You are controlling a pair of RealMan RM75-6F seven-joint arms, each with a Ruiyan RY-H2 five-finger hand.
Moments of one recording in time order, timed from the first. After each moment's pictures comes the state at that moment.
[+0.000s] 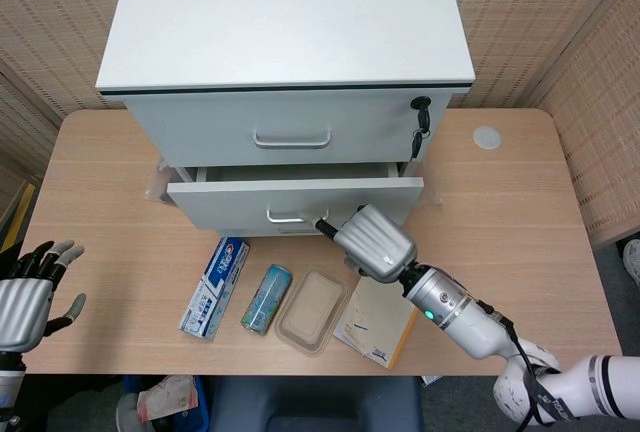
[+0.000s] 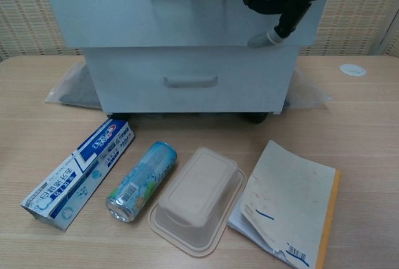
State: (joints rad) left arm -0.14 -1.05 -0.05 -1.71 1.49 1.45 0.19; right arm 0.91 -1.07 0.16 -2.09 -1.17 1.00 -0.64
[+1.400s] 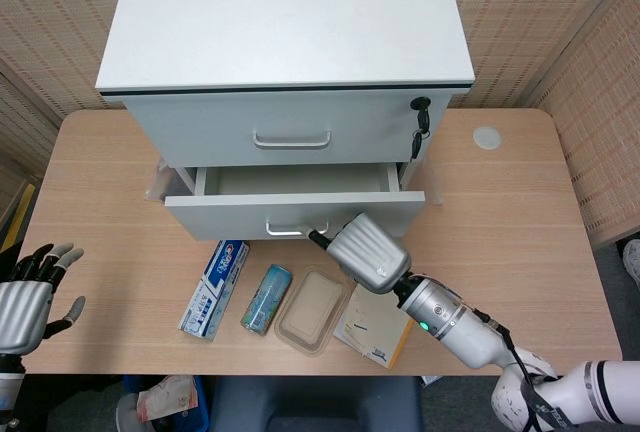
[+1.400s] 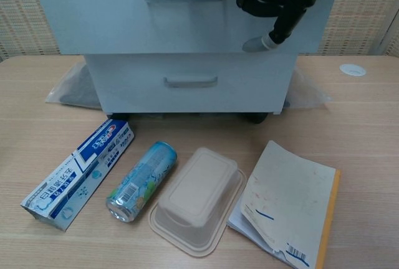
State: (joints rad) left arm -0.14 -1.05 -0.04 -1.72 1.49 1.45 0.19; right arm 0.90 -1.10 0.14 -2.13 -1.20 1.01 -0.74
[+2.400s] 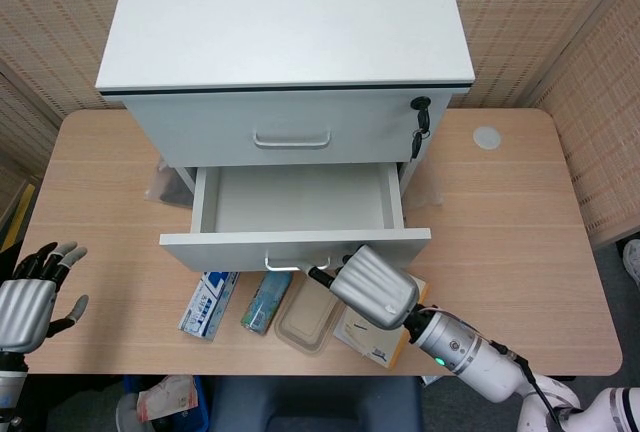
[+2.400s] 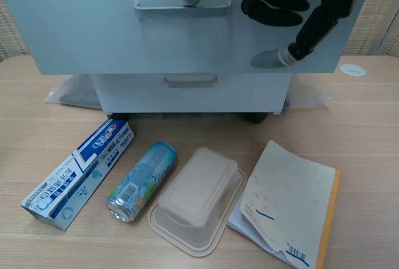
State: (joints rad) left arm -0.14 -1.05 -0.05 -1.72 1.49 1.44 0.20; right arm 0.80 -1.06 0.09 -2.20 -1.45 1.06 -0.70
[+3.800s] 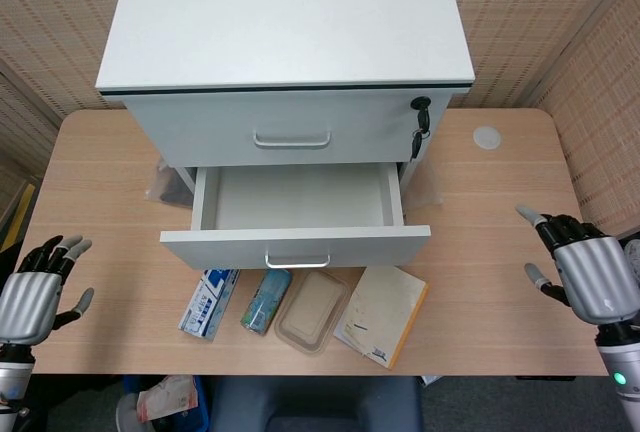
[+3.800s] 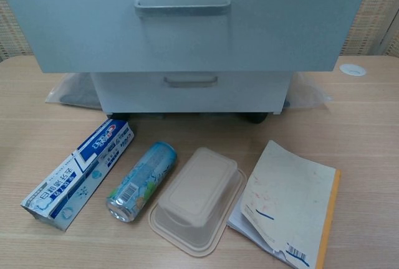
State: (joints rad) left arm -0.16 -1.08 -0.06 -1.71 1.48 1.44 0.20; right arm 0.25 -0.85 0.00 -1.91 -1.53 1.53 -0.26
